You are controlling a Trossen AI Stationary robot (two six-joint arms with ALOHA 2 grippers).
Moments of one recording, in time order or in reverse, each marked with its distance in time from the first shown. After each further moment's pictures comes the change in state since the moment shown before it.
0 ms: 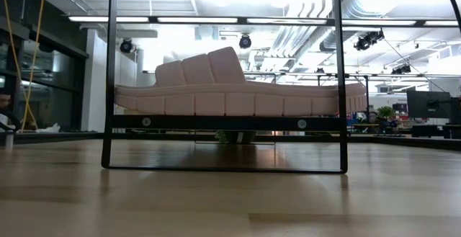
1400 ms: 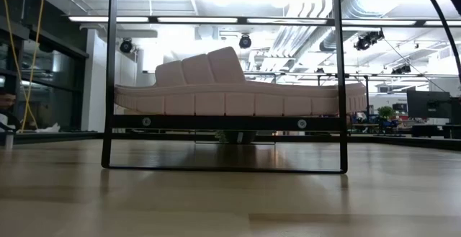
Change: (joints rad) left arm 0.001 0.162 0.001 0.148 0.017 0.122; right arm -0.035 0.226 0.000 0.431 -0.111 0.168
